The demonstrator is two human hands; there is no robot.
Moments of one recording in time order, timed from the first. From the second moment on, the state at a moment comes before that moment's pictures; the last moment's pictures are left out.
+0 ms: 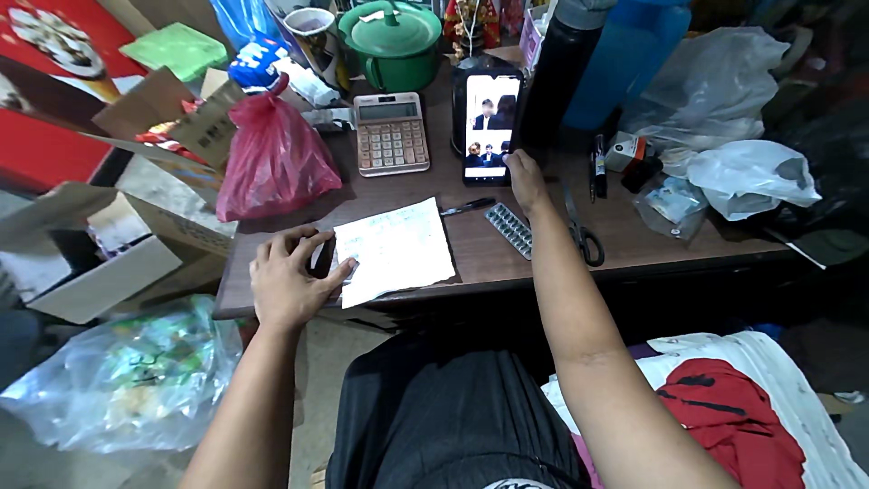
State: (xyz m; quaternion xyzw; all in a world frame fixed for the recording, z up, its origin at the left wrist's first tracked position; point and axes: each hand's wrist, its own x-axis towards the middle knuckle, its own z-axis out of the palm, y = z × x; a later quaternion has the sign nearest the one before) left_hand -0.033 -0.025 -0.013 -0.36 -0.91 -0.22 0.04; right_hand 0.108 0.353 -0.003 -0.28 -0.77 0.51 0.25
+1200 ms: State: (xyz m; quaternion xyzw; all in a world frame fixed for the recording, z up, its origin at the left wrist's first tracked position) left_hand -0.035 -0.026 -0.015 -0.36 -0.91 -0.22 0.05; right_hand 0.105 0.353 -0.005 -0.28 -0.77 0.51 0.25
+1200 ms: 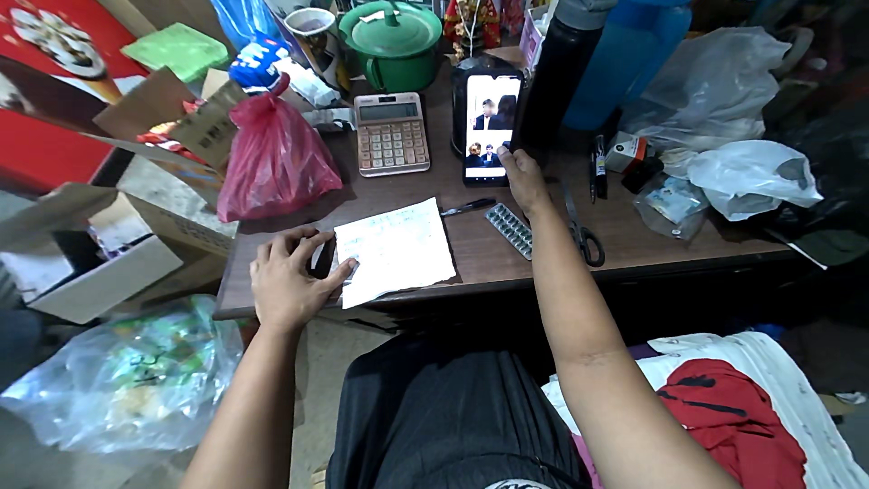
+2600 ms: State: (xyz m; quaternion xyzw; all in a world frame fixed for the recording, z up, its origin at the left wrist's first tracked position) left_hand -0.034 -0.026 -0.013 -0.36 -0.91 -0.22 0.04; right_hand 0.106 0.355 -0.006 -0.28 -0.77 0.51 0.24
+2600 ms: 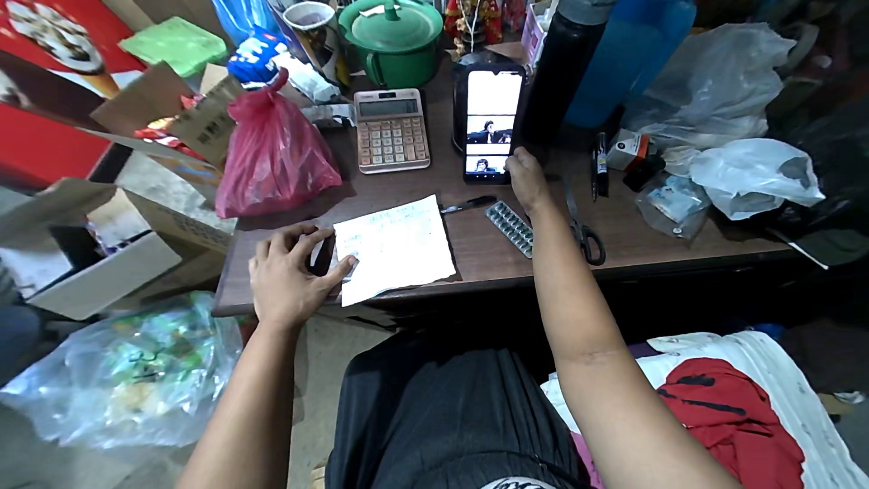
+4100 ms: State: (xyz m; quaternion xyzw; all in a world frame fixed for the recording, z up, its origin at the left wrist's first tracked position) left_hand -0.028 -0.020 -0.002 -0.32 -0.93 -0.20 0.01; right_hand 0.106 0.350 -0.002 -0.30 -0.78 0.50 0.24
